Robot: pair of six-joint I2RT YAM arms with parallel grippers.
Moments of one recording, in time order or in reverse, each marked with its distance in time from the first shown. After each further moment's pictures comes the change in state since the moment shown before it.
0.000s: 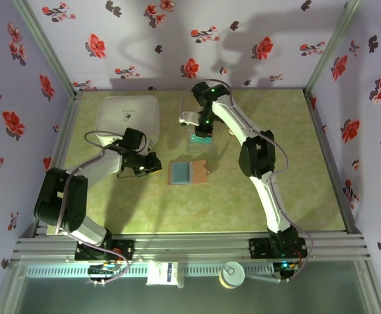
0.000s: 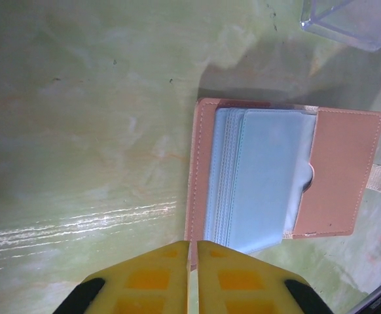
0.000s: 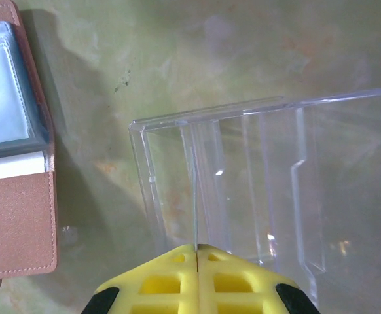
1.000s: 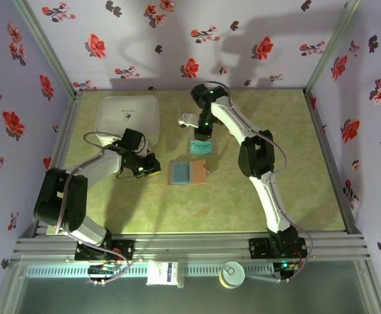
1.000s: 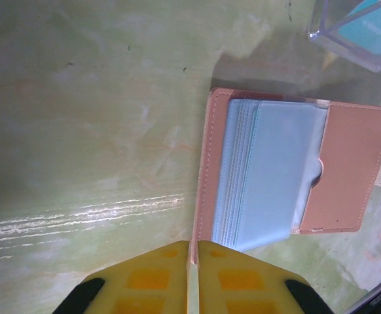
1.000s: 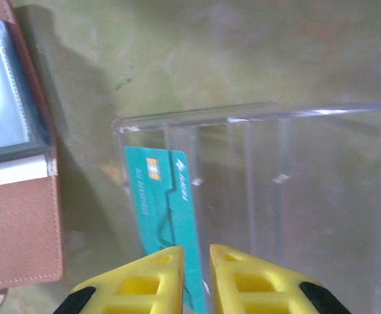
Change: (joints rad) left arm 0.007 0.000 -0.006 -0.020 0.006 0.001; right arm -0.001 -0.026 -0.045 0.030 0.017 0.050
